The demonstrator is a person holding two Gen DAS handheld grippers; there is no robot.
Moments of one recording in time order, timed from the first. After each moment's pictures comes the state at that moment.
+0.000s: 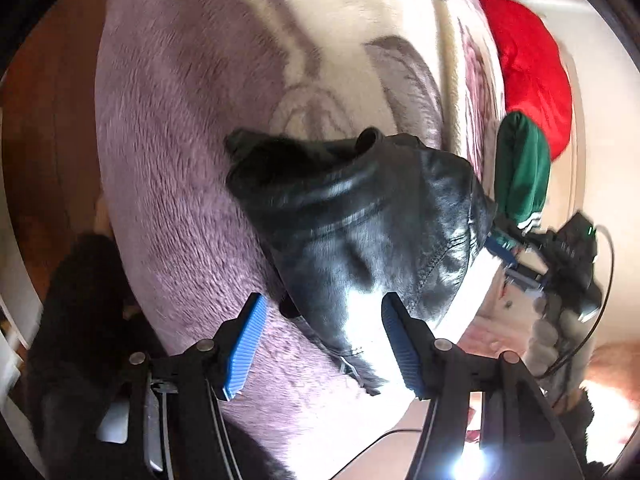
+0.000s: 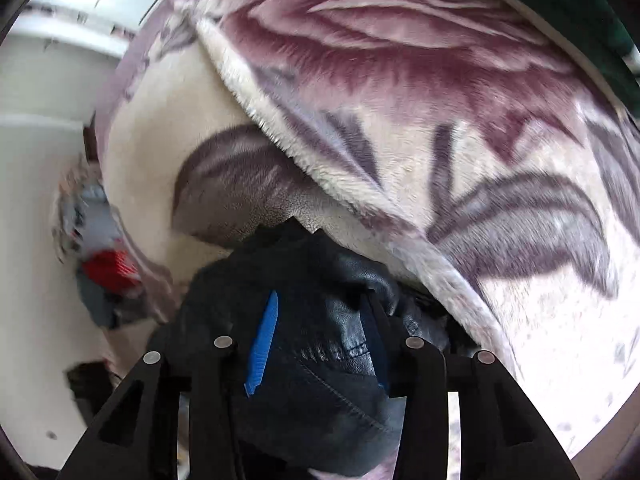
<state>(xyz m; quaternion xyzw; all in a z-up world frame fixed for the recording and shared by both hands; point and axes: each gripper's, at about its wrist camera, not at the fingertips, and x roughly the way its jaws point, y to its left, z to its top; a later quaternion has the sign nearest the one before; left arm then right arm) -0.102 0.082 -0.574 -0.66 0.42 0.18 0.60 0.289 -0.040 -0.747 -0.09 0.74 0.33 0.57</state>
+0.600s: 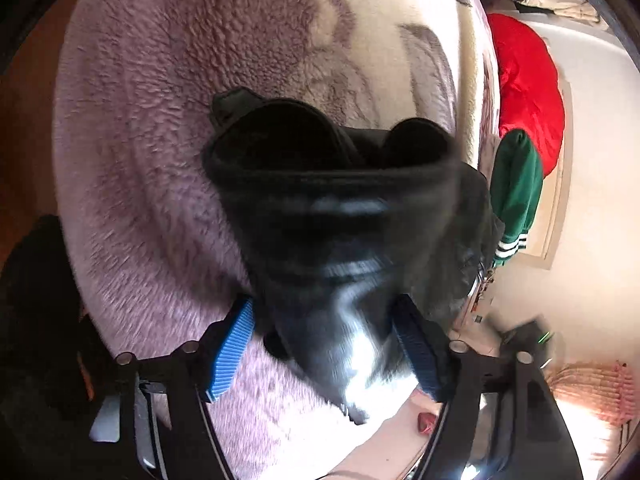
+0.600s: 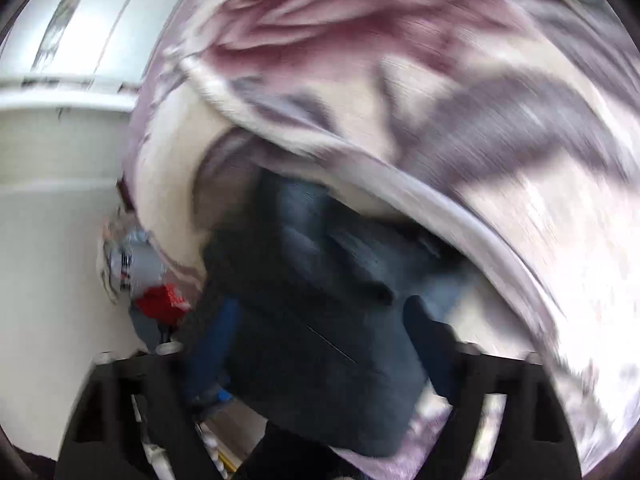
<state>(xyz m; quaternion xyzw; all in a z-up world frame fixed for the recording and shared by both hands) -0.092 0.069 -0.624 -0.70 0.37 0.16 0.59 0.235 -0.153 -0.758 0.06 0.76 0.31 0.57</state>
